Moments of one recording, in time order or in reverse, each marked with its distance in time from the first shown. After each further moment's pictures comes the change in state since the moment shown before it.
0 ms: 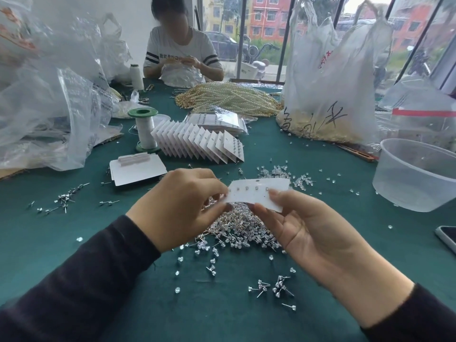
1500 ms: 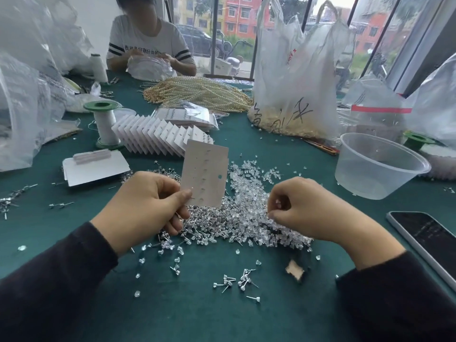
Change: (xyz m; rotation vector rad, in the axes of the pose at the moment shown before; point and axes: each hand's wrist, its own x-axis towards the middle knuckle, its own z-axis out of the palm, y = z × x) left_hand 0.009 0.005 0.025 -0.769 0.037 -0.678; right_hand 0.008 -0.051 -0.045 -1.989 0.085 -0.234
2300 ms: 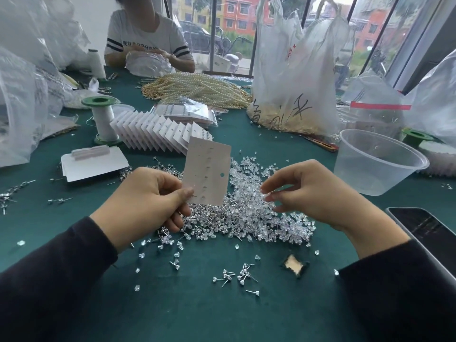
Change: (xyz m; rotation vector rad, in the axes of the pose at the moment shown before) left_hand -0.002 0.002 0.001 -0.024 -0.025 -0.002; right_hand -0.001 0.002 -0.008 0.533 0.045 0.111
